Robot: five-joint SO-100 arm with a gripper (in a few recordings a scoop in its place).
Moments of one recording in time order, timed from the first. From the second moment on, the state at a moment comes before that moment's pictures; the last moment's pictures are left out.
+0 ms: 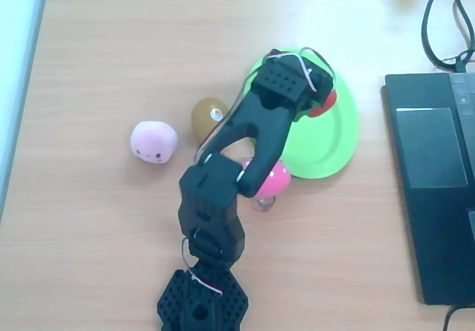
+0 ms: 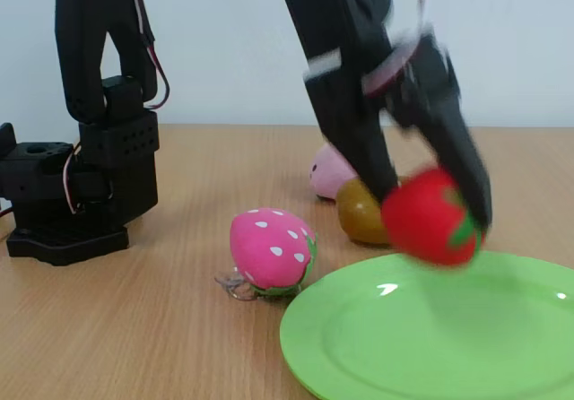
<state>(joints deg) 33.9 87.4 84.7 69.2 8.4</state>
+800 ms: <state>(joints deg) 35.1 65.6 74.1 61.4 9.2</state>
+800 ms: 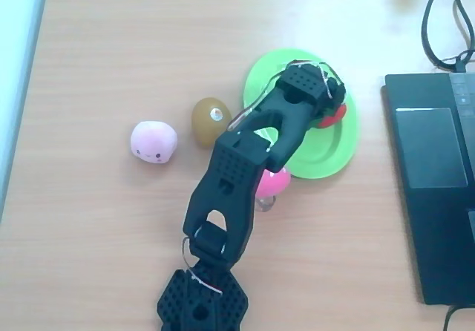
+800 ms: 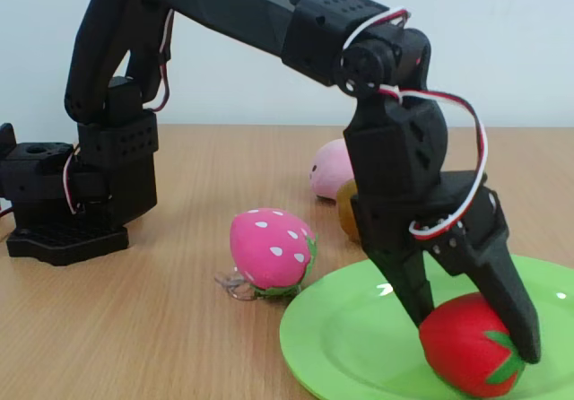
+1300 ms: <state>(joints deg) 35.1 65.9 75.0 61.7 8.3</state>
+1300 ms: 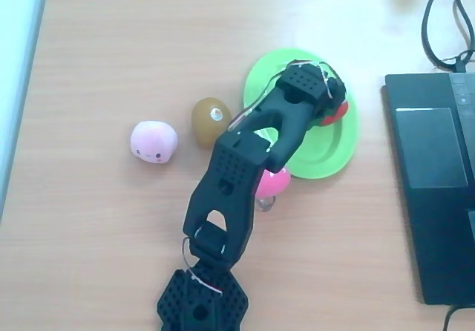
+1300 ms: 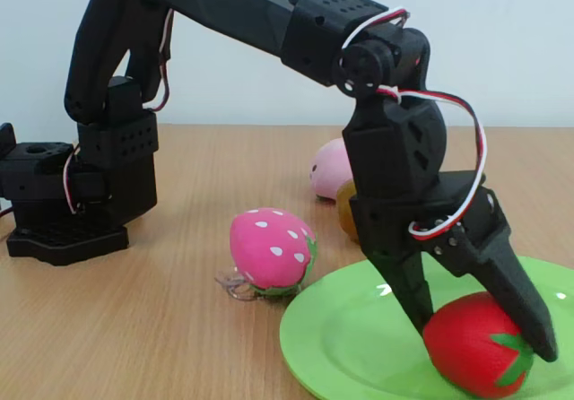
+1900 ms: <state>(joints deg) 29.6 94.0 85.8 62.1 5.3</state>
